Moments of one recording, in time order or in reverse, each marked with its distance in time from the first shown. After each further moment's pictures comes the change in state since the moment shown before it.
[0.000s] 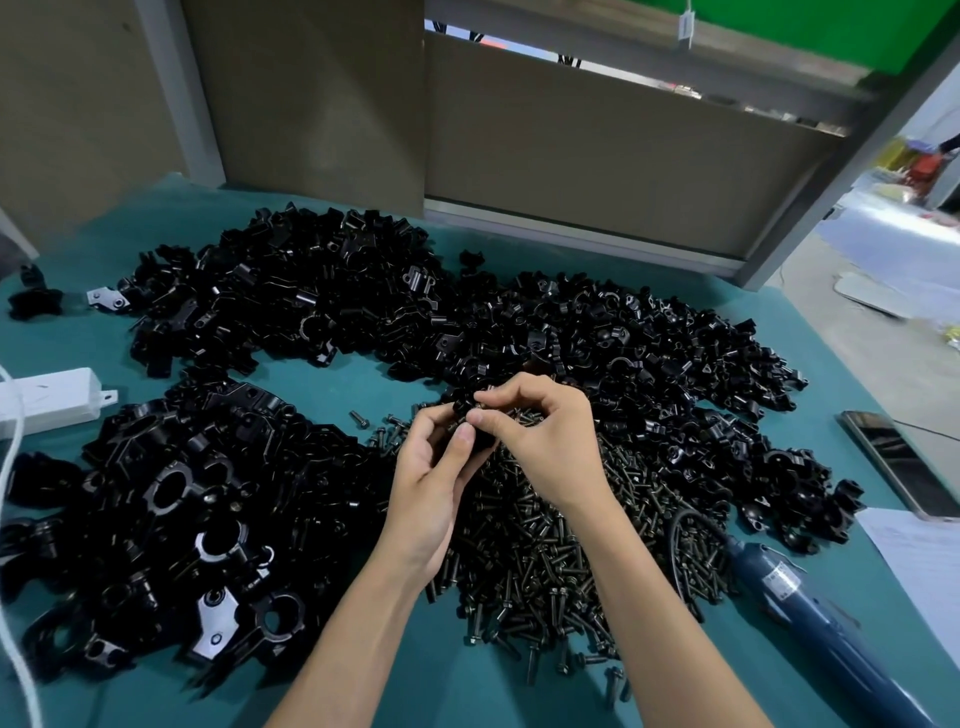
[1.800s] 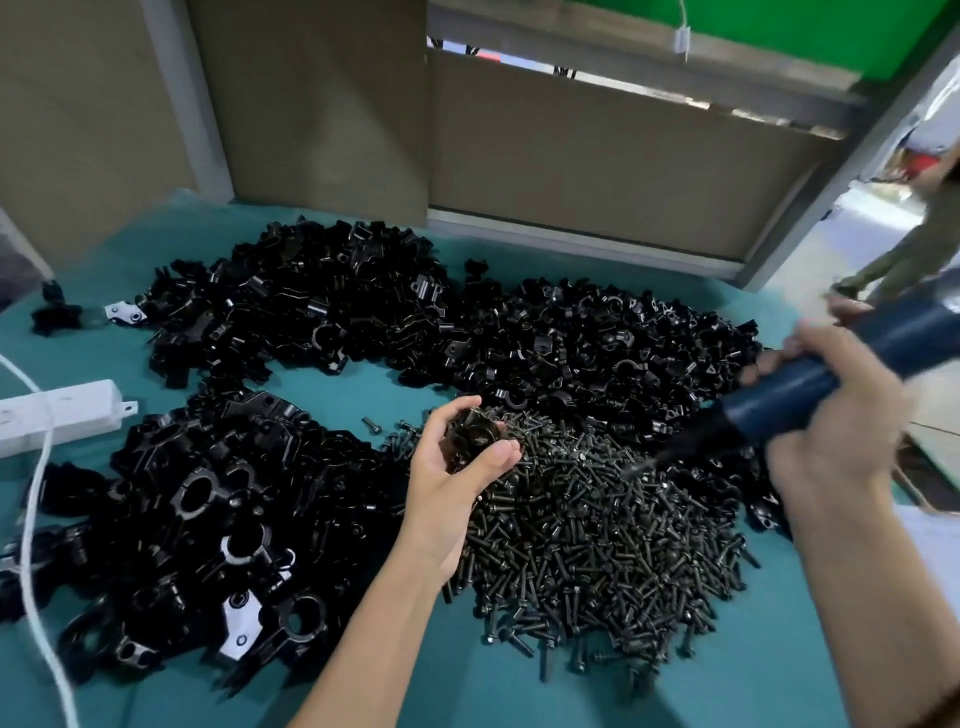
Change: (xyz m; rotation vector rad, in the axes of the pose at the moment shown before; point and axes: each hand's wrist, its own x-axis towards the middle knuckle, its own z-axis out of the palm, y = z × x) left_hand -0.004 0.003 0.000 0.138 0.017 -0.082; right_hand -0.011 -0.033 -0.125 0.764 0.666 -0.013
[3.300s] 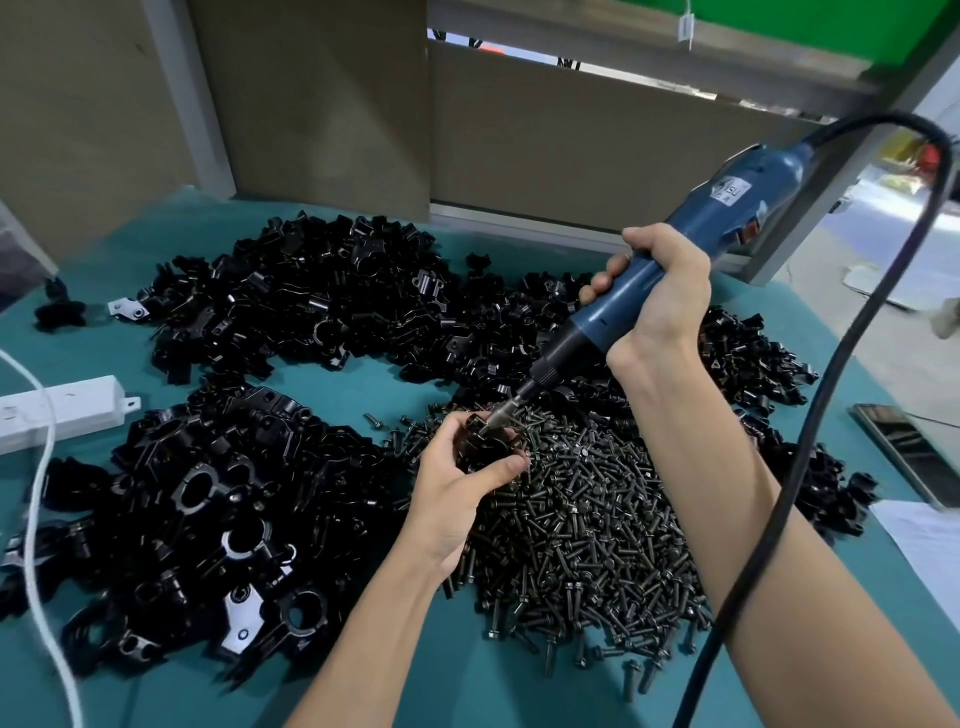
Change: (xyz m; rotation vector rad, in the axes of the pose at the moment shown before) left_hand 0.001 0.000 0.000 0.181 -0.023 -0.032; right_hand 0.017 0.050 0.109 0.079 -0.057 0.381
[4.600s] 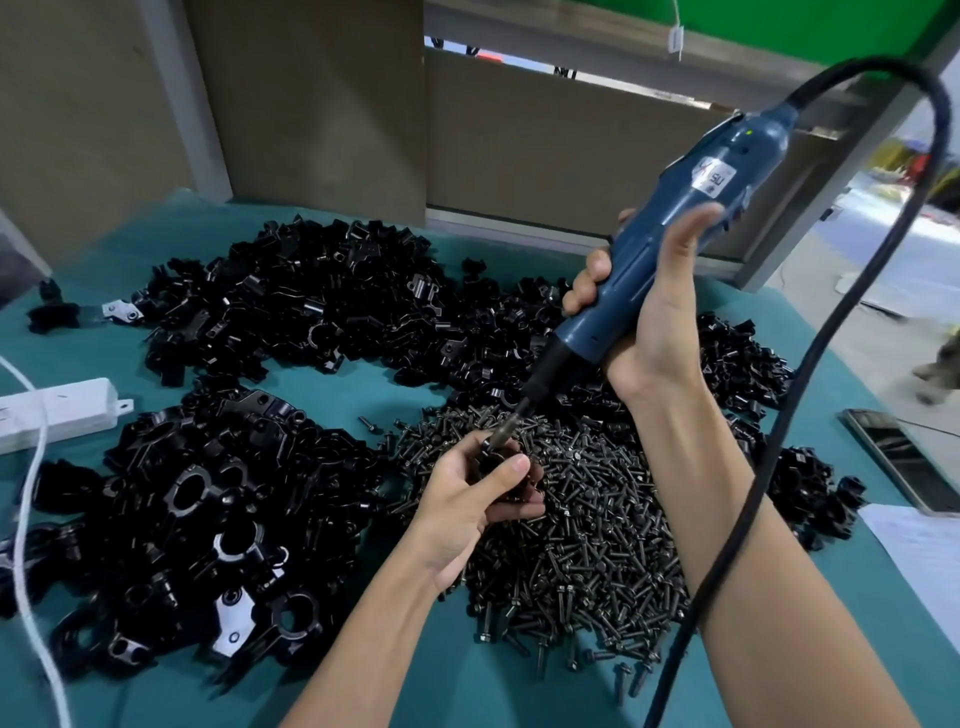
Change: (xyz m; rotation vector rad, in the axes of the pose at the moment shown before) left_hand -0.006 -0.002 0.004 -0.215 -0.193 -0.120; right_hand -0.014 -0.004 -0.010 -0.029 -0.425 -0.036
